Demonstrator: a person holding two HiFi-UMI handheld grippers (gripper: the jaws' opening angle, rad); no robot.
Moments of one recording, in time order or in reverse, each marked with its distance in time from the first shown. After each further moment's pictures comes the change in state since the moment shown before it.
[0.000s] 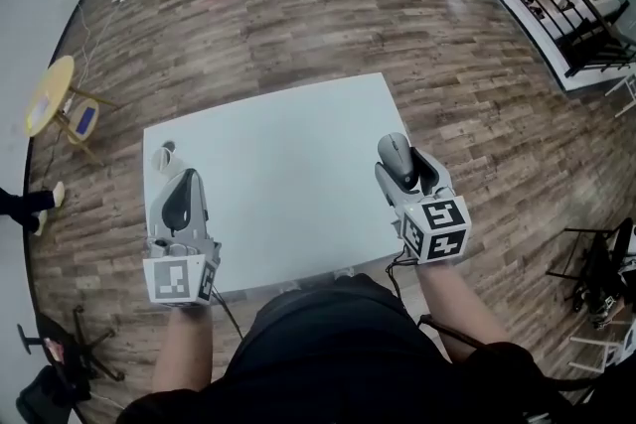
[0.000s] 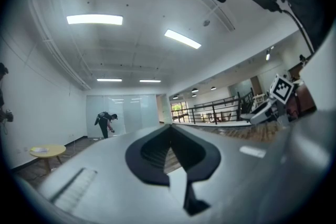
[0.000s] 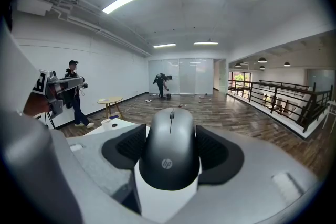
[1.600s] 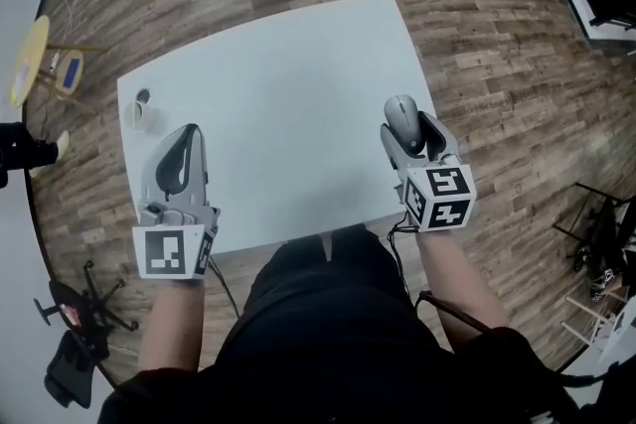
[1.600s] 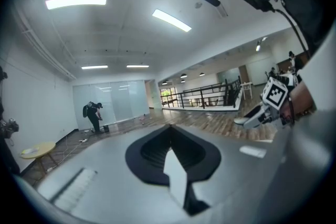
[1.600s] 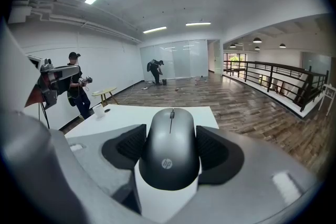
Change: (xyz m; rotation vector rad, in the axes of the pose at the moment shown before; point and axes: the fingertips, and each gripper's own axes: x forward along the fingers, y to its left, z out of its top) left arm 0.036 -0.044 -0.034 0.052 0.170 -0.134; right arm 0.026 -0.019 -0.087 0.108 0.171 -0.015
